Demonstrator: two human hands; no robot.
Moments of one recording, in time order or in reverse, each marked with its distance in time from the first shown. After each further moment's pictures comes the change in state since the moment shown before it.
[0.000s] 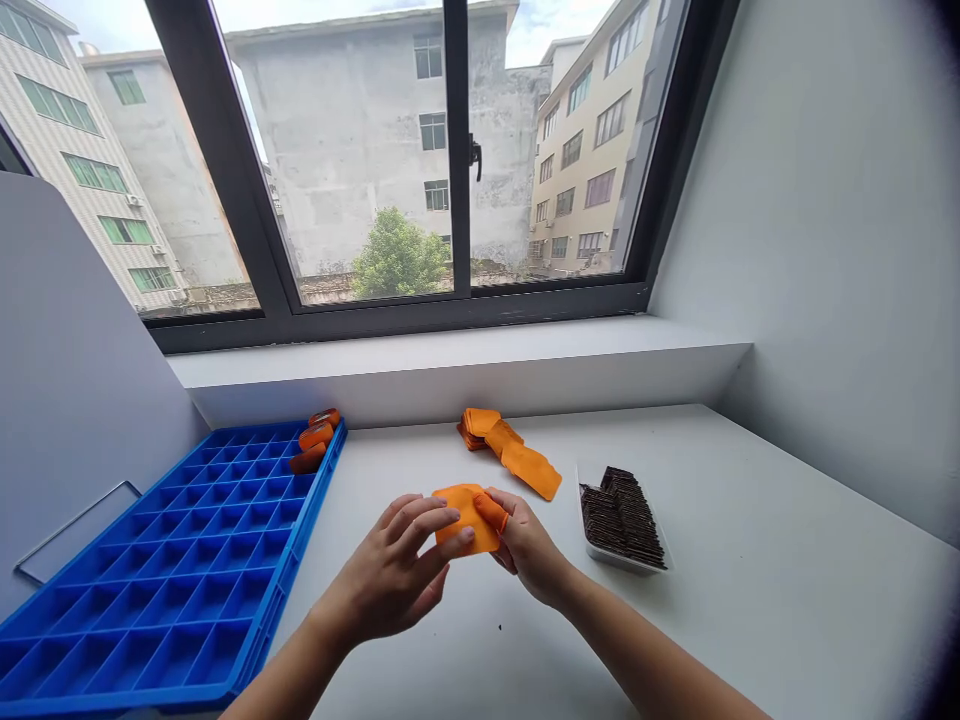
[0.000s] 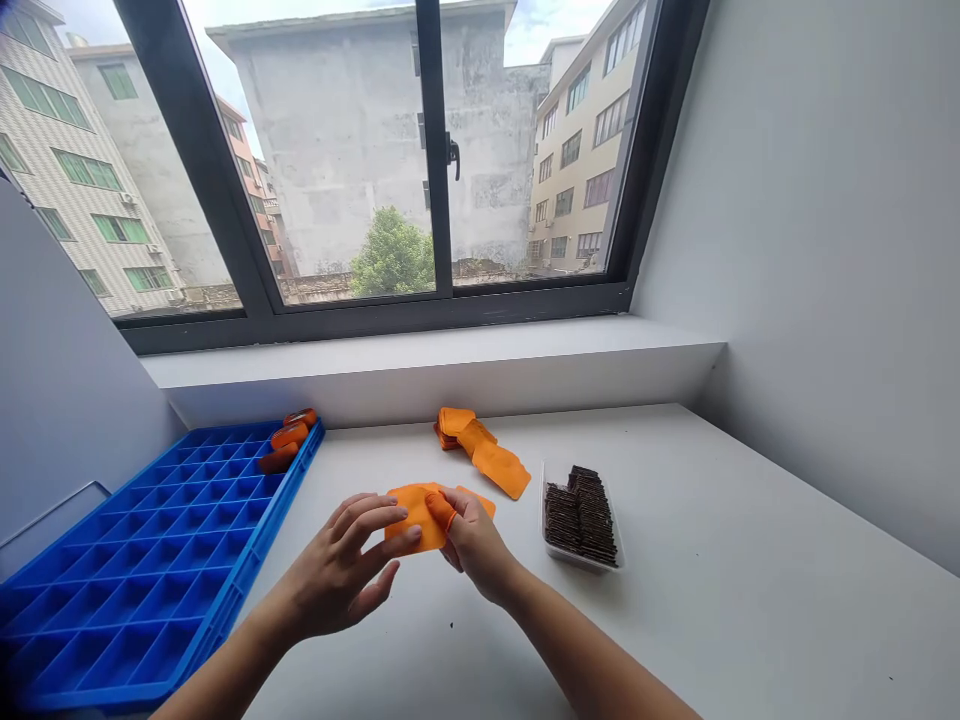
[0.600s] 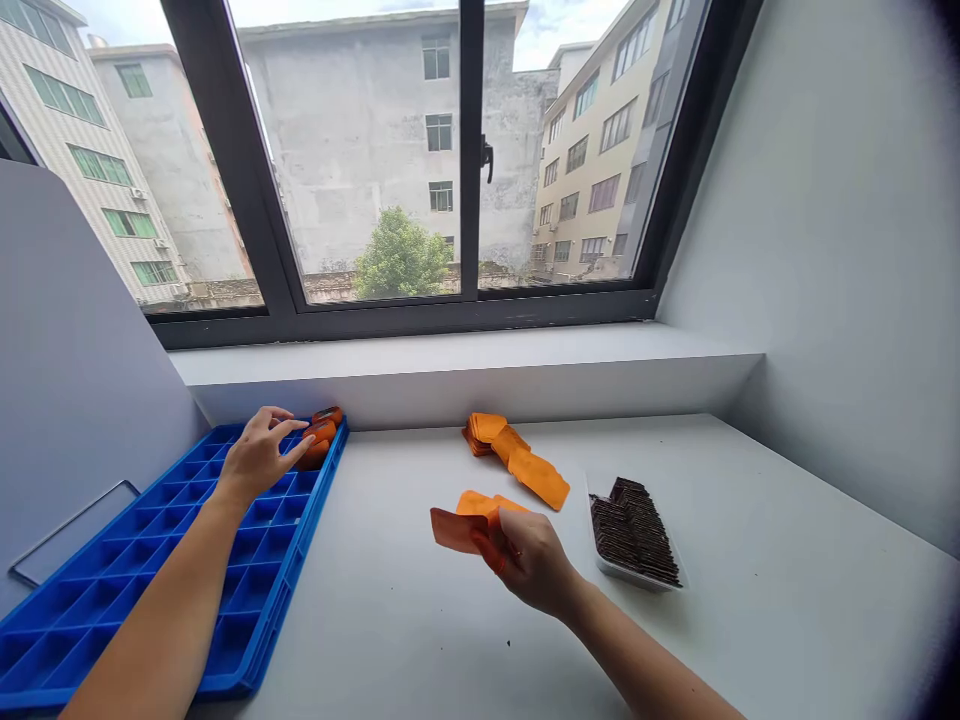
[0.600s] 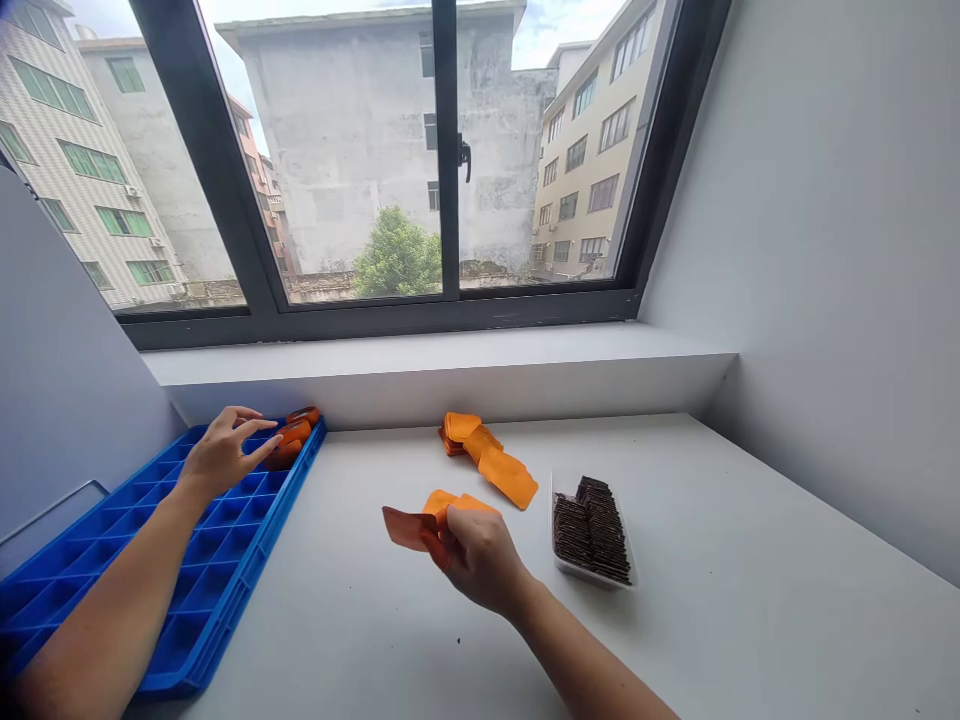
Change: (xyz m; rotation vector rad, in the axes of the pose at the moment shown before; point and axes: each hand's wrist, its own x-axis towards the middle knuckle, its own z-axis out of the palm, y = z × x) left_hand -0.093 -0.225 -0.070 0.390 -0.183 -0.811; right_hand 0.011 0.018 -0.021 -0.845 0.104 -0.732
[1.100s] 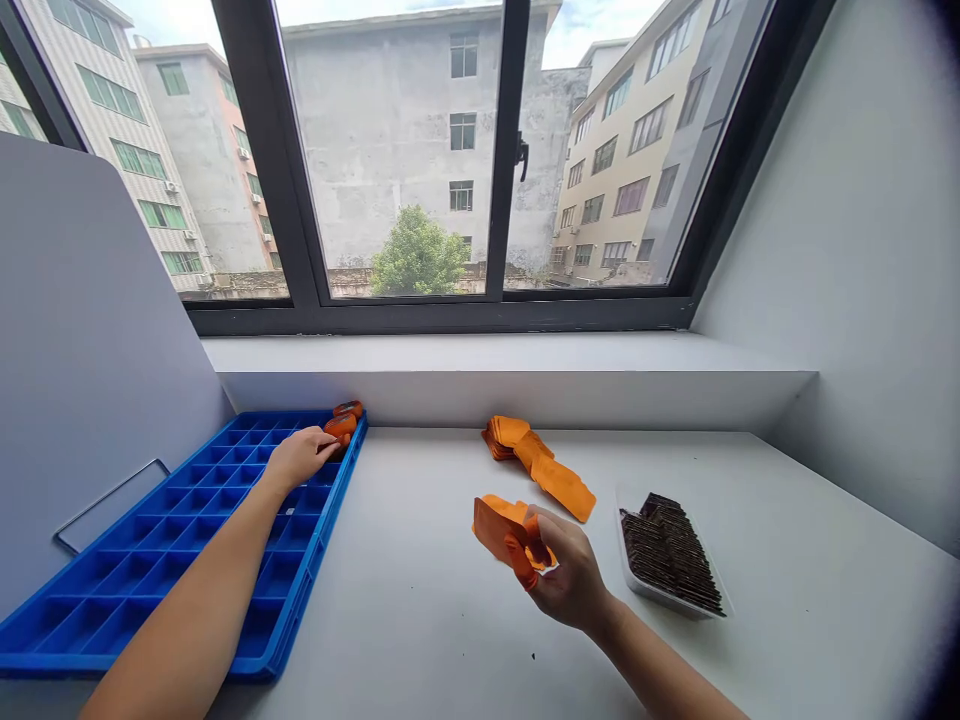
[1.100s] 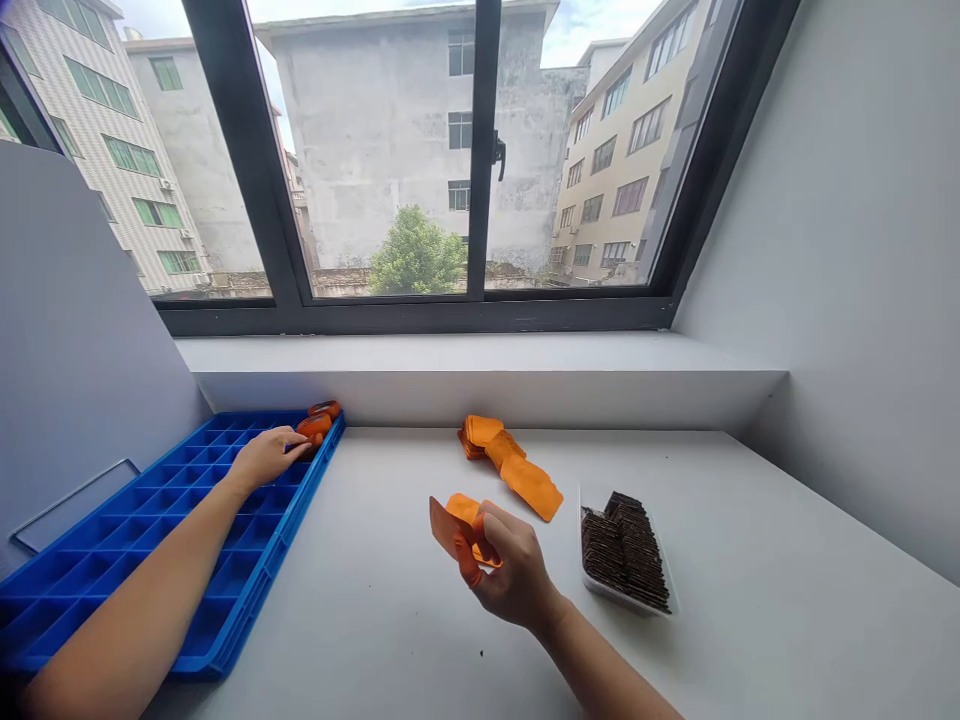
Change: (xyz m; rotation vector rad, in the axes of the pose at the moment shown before) left_hand -0.001 -0.018 0.046 -0.078 -0.350 -0.095; right_hand 0.001 -0.006 0.001 -0.060 0.104 -0.170
